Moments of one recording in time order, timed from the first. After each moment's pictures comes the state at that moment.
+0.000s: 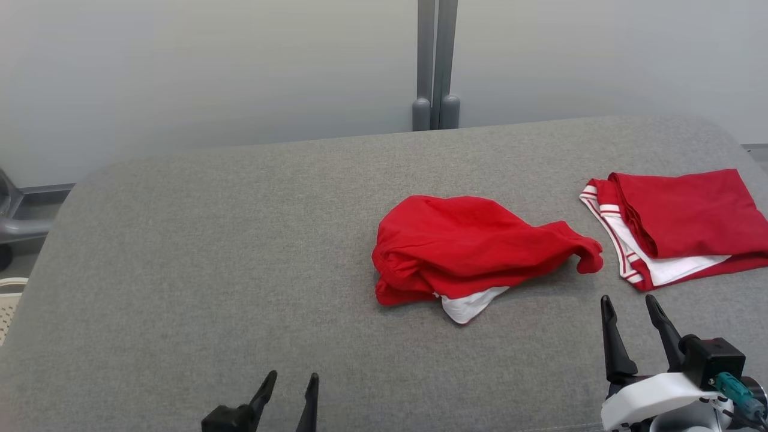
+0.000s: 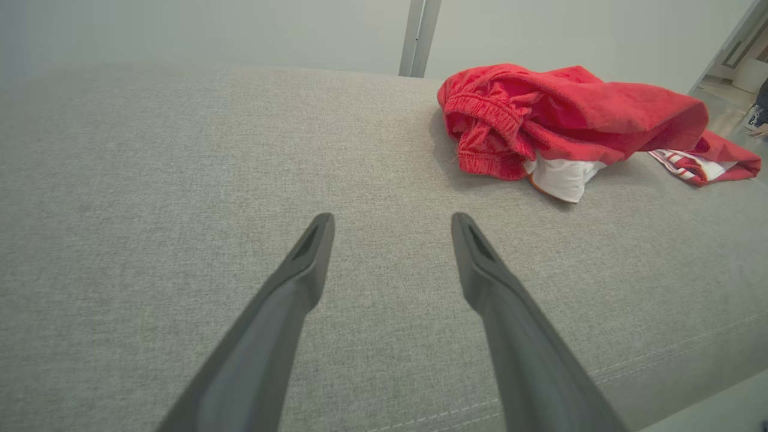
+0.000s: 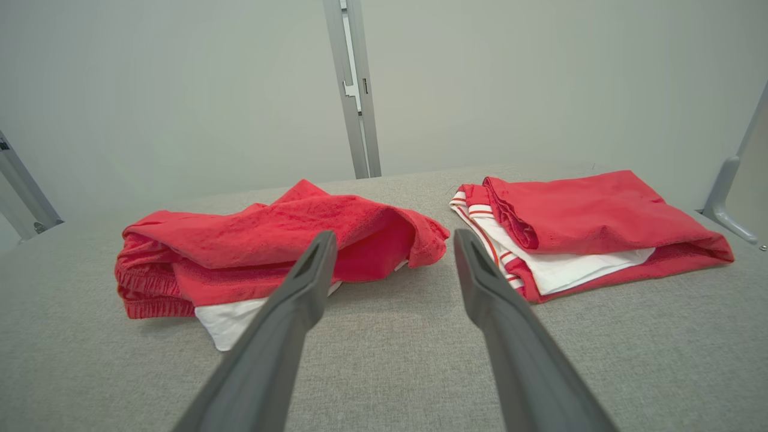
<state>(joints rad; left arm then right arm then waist) 0.10 0.05 -0.24 0.35 -0.26 -0.12 -0.25 0.03 -0.05 -0.08 0.22 0.13 0.13 -0.26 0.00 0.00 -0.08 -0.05</state>
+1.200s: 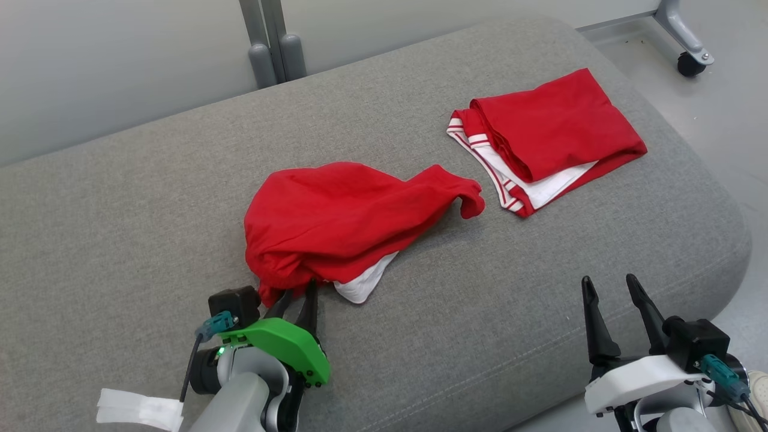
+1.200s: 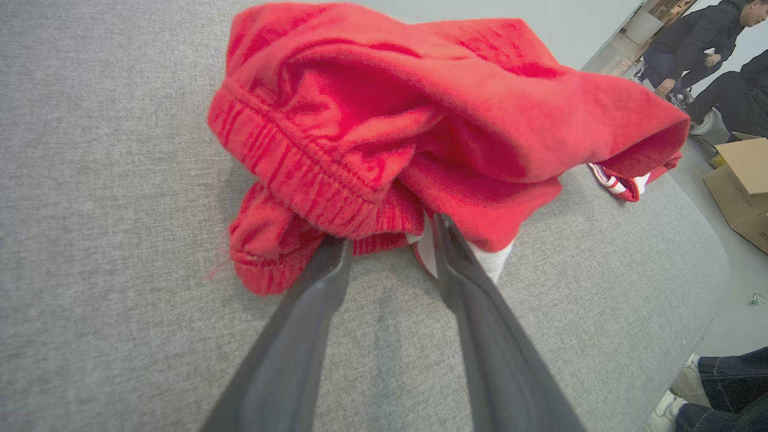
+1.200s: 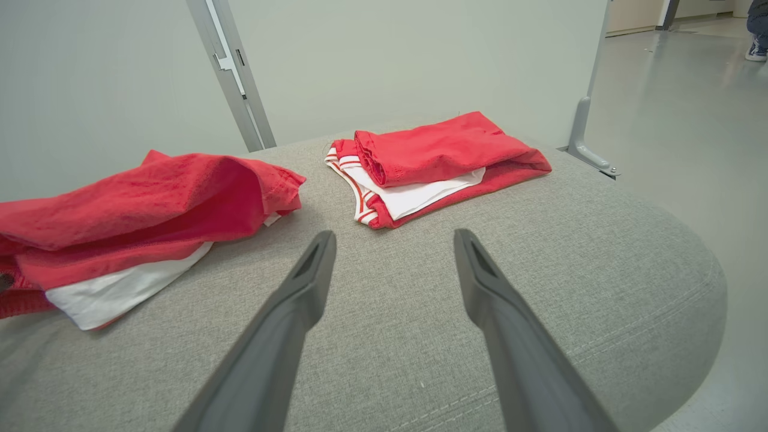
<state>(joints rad) -0.39 0.05 -0.51 0.76 -0.73 -0.01 -0.22 -0.02 -0.05 -0.02 0.22 0.17 0.13 -0.26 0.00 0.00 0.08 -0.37</state>
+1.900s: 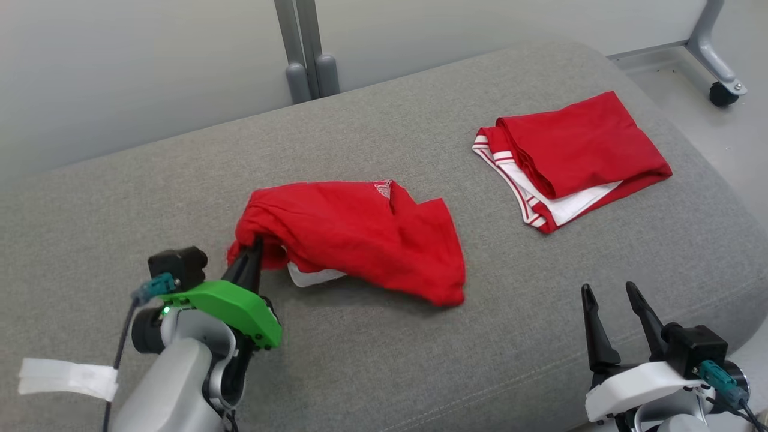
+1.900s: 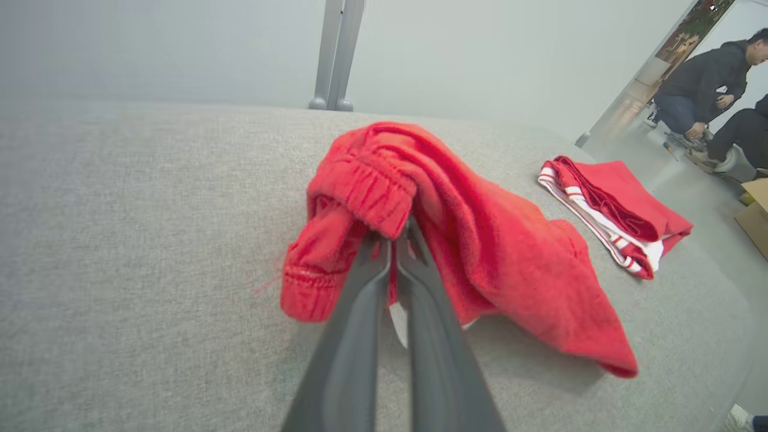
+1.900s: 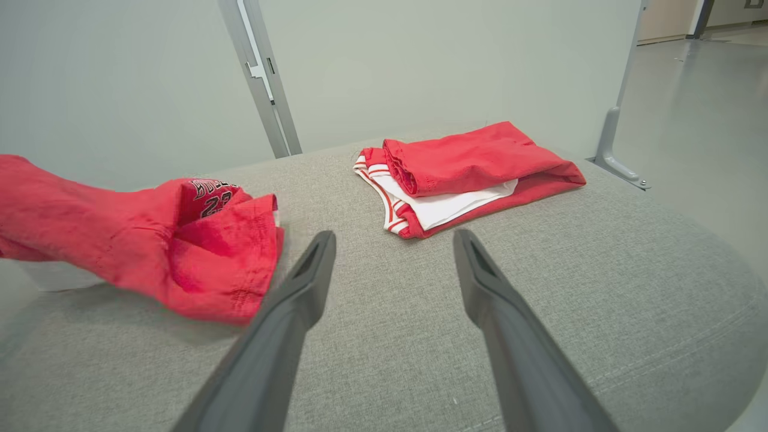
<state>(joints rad) -0.41 0.18 -0.46 0.60 -0.74 -0.01 -0.14 0.00 -0.05 -0.02 0.23 0.16 0.13 -0.26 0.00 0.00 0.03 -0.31</state>
